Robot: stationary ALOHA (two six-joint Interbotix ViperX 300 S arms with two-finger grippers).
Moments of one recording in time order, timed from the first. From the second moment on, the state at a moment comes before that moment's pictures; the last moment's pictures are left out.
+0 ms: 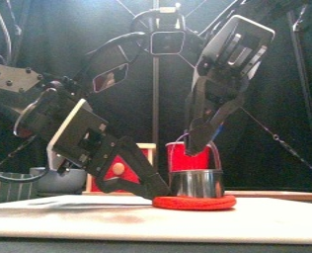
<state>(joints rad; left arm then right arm) -0.47 0.46 0.67 -0.99 -0.81 0.47 0.19 0.11 0.46 -0.05 0.45 0.20</state>
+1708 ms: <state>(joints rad) -0.35 0.36 0.66 -0.85 -0.67 0.49 0.05 -0.23 0.86 -0.07 0.36 0.19</state>
